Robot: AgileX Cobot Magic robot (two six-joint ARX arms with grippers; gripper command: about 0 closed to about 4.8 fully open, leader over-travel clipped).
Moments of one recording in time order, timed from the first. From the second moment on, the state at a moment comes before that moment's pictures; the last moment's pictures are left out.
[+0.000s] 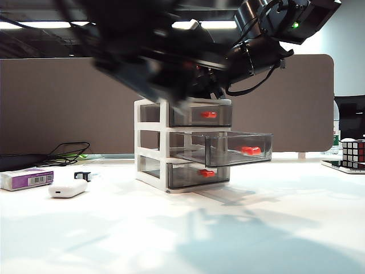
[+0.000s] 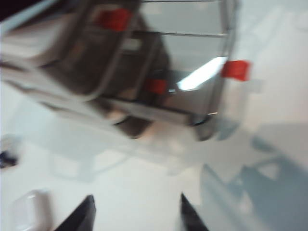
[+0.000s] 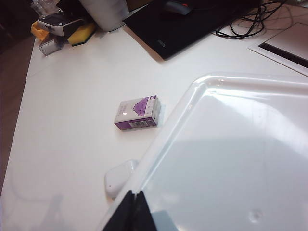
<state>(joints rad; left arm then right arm) -1.12 1.36 0.84 -0.20 -0.65 -0.07 0.38 1.92 1.39 0.05 -0.80 -0.01</state>
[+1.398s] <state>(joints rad) -0.18 1.45 0.68 -0.06 0.28 0.15 0.38 1.91 1.39 0.02 -0.84 -0.03</state>
